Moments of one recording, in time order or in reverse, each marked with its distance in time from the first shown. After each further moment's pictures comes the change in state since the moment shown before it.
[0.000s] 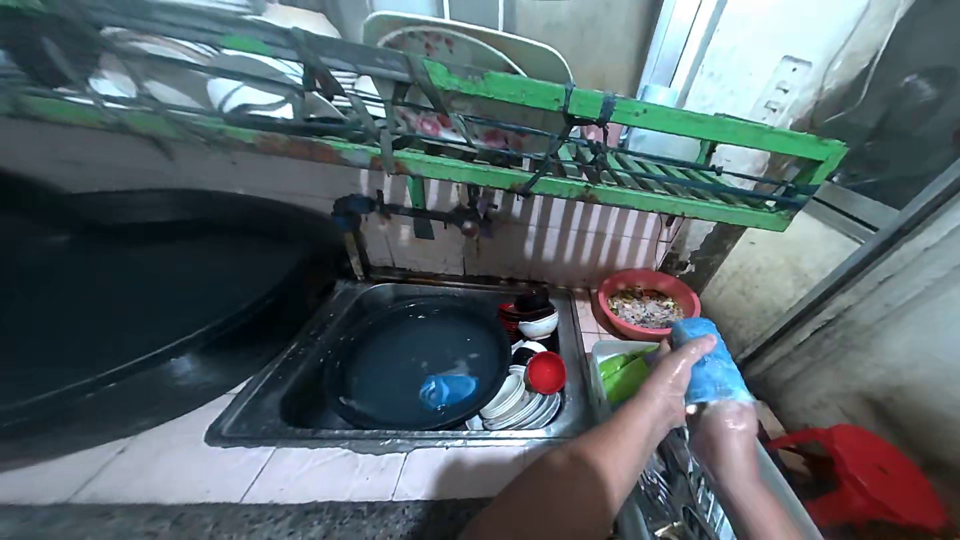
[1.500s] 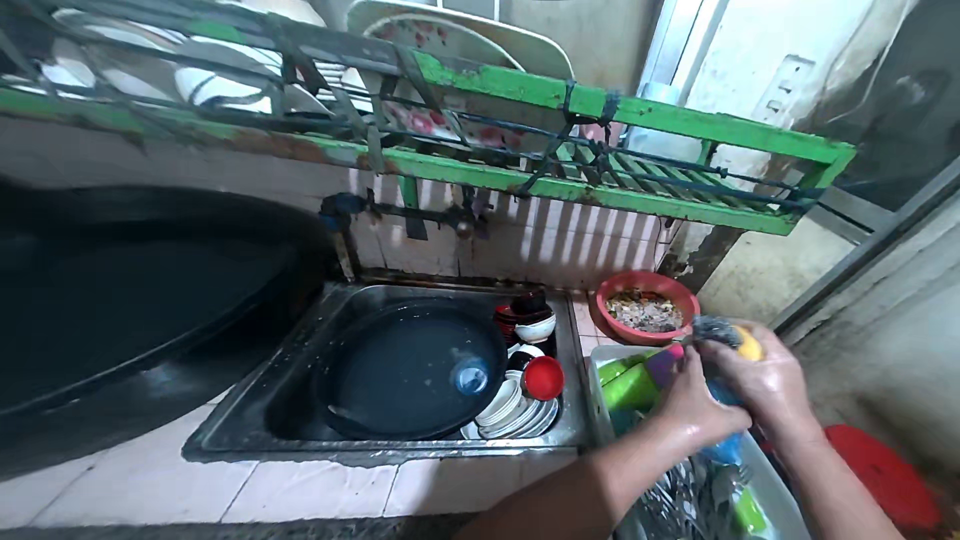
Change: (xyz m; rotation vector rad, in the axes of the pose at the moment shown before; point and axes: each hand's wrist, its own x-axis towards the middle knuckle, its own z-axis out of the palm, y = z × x) left_hand -0.032 0.018 0.004 0.865 -0.124 0.141; right_hand 0.068 -0.052 -0.031 -0.458 -0.168 -0.137
